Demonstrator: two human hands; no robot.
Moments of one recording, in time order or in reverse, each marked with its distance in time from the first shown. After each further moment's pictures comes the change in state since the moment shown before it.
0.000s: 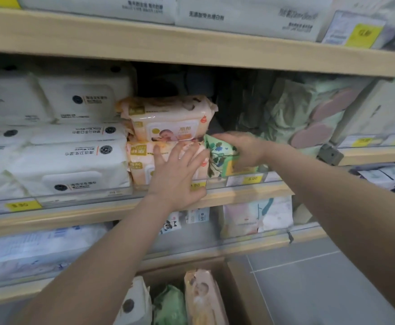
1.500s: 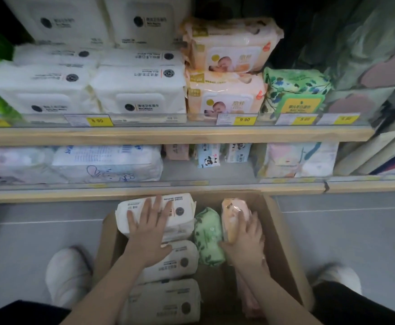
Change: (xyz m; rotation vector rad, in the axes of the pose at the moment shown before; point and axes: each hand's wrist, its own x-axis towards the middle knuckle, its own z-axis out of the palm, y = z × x) left_hand -0.313 -0.024 0.110 -0.187 -0.489 -0.323; right_hand -0.185 -0.181 0.303 0.320 -0.062 0.625
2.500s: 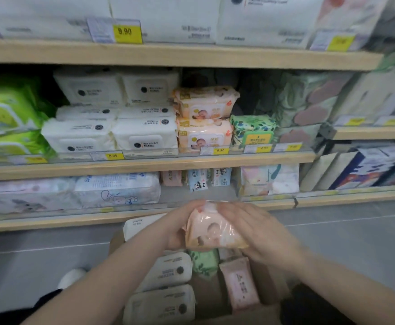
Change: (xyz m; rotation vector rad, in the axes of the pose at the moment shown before) left_hand -0.037 0.117 -0.198 -1.684 -0.636 -0.449; right_hand -0.092 0.005 -0.198 -0.338 0.389 -1.138
